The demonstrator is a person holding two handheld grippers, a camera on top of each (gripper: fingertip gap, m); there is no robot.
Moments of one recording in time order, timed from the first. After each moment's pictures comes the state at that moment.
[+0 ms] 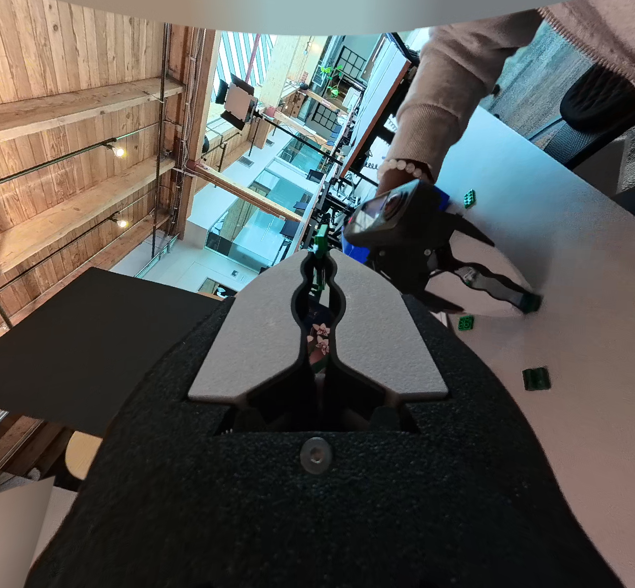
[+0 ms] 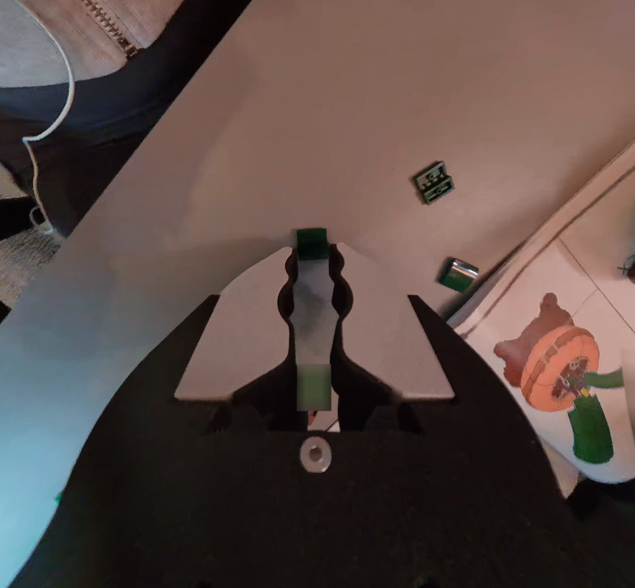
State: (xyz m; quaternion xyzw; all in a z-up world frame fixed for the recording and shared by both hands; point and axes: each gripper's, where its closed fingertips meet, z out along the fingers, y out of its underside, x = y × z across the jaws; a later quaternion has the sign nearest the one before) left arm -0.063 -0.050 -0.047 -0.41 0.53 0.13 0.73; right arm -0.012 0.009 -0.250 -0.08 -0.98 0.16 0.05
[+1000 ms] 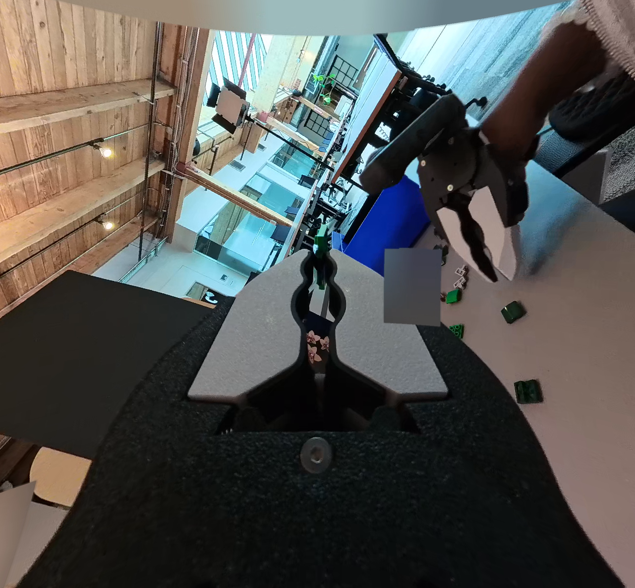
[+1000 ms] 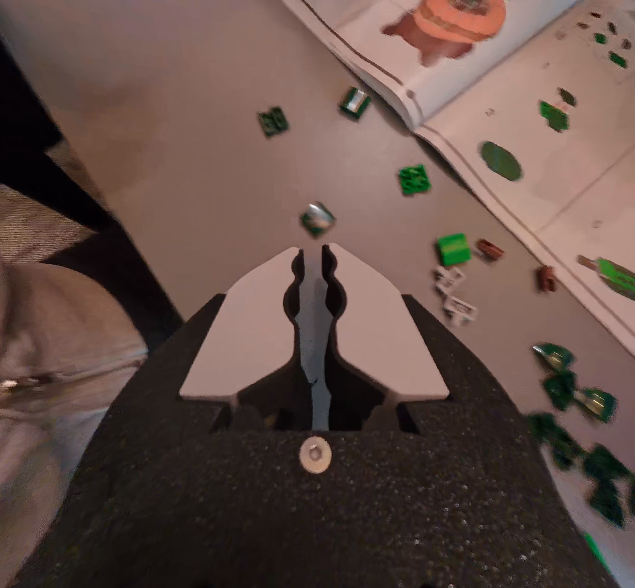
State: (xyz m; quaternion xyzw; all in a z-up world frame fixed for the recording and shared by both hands) left arm -0.052 -0.043 -0.054 -0.41 0.53 0.11 0.73; right arm 0.015 0.012 -0.233 -0.66 -0.65 0.27 0.25
